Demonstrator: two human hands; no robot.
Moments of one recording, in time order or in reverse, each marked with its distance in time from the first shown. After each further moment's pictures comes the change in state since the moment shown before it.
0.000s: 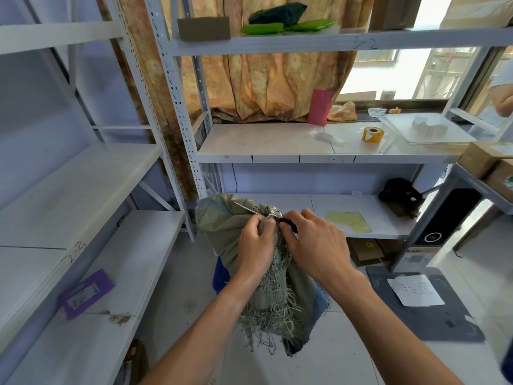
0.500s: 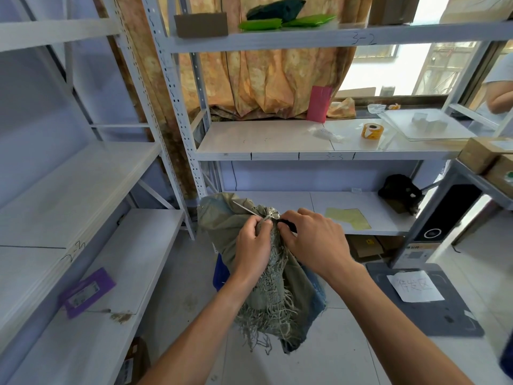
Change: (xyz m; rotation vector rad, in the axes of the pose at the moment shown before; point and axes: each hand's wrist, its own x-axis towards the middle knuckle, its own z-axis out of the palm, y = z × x) left_hand -0.002 -0.008 -0.005 -0.008 -0.040 -0.010; right_hand 0.005 0.004 -0.002 0.032 -0.065 -0.035
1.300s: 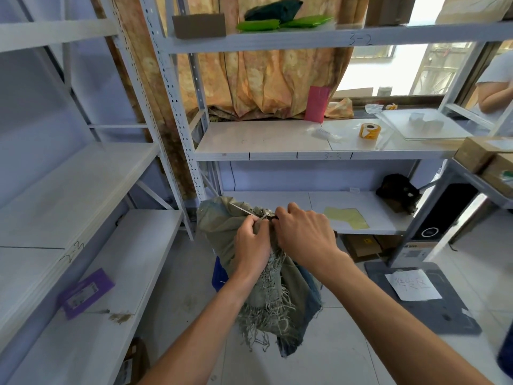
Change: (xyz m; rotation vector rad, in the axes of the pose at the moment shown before) left_hand 0.003 0.000 0.005 0.020 0.087 -0.060; right_hand 0.014 -0.011 0.007 -0.248 -0.037 -0.098
